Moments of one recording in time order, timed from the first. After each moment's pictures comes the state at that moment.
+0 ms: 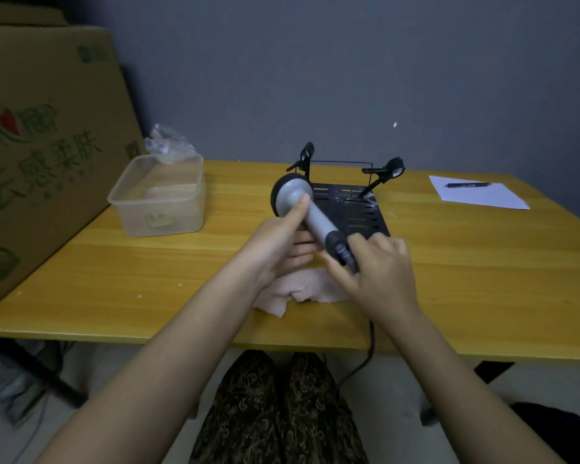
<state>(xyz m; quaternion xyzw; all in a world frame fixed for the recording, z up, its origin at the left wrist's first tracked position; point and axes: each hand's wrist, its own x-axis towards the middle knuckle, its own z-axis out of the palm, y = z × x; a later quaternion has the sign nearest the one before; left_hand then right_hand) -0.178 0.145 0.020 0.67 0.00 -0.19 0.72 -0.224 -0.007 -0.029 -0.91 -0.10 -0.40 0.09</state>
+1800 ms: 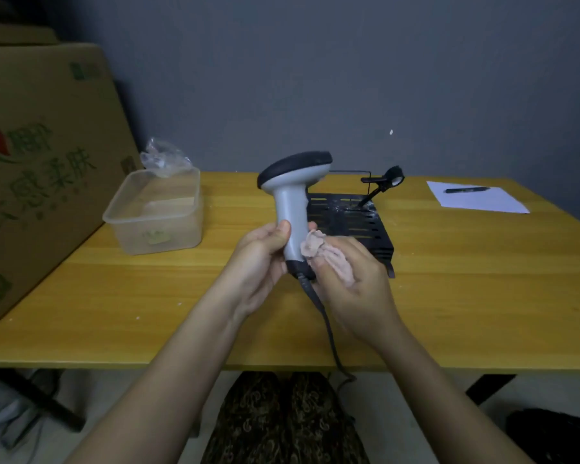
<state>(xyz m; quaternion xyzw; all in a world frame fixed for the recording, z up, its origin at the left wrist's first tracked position) -0.182 0.166 0.020 0.51 -0.08 -0.16 0.84 -0.225 0.022 -0.018 -0.80 -0.09 -0.26 0.53</state>
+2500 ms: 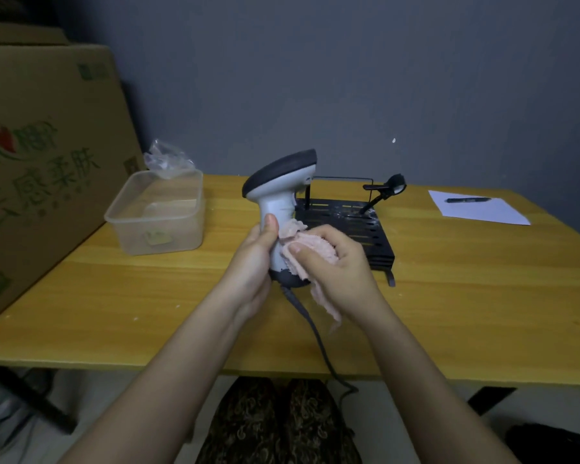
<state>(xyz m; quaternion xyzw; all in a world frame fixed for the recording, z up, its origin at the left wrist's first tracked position) -0.171 0.165 0.011 0.56 -0.03 -0.09 0.83 -0.212 0.044 0.010 -0.76 -0.10 -0.14 0.63</state>
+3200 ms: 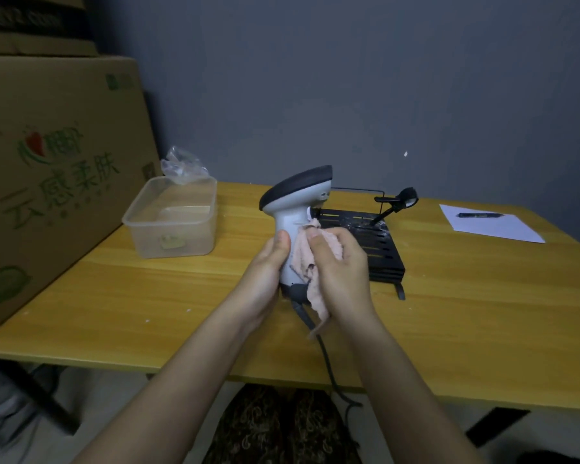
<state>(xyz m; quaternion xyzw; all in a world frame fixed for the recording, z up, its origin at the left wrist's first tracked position) -0.171 0.171 -0.002 0.58 -0.09 -0.10 0.80 -0.200 0.072 0.012 -0.71 0.02 -0.21 0.67</state>
